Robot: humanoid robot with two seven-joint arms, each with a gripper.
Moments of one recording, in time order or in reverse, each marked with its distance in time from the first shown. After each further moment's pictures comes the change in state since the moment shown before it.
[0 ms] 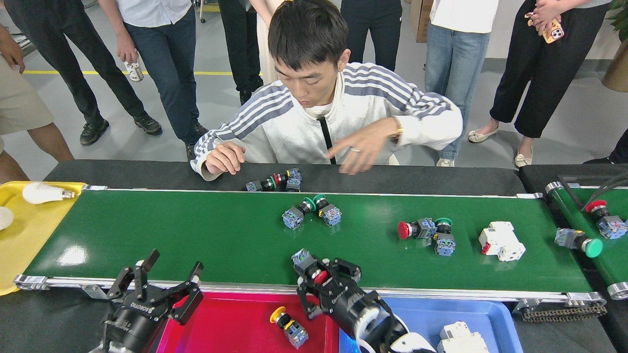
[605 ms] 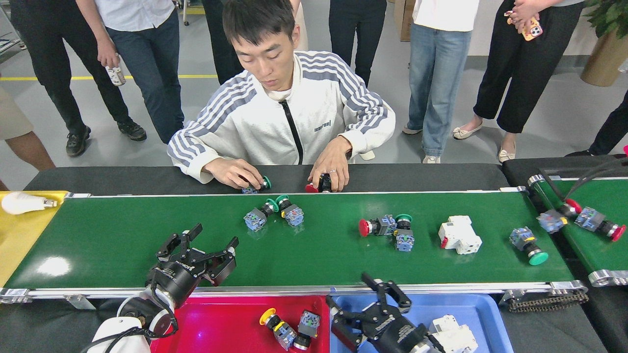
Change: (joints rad) left arm -0.250 0.023 -0.148 0.386 0.000 0.008 -0.004; right arm 0.244 0.102 -0.465 -0.128 -0.019 0.217 -0.093
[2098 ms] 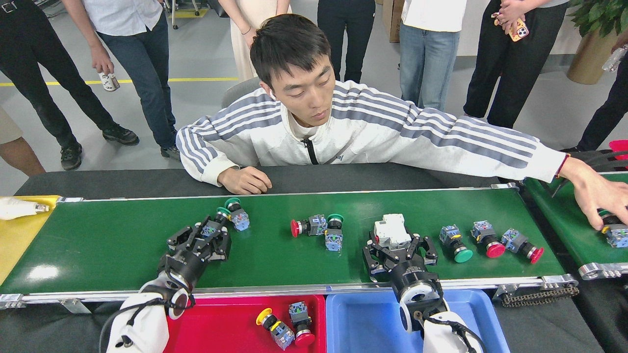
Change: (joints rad) left arm 0.008 -0.030 -0.050 0.086 -0.027 -0.080 0.154; right arm -0.371 -0.068 0.234 0.301 0.016 0.329 0.042
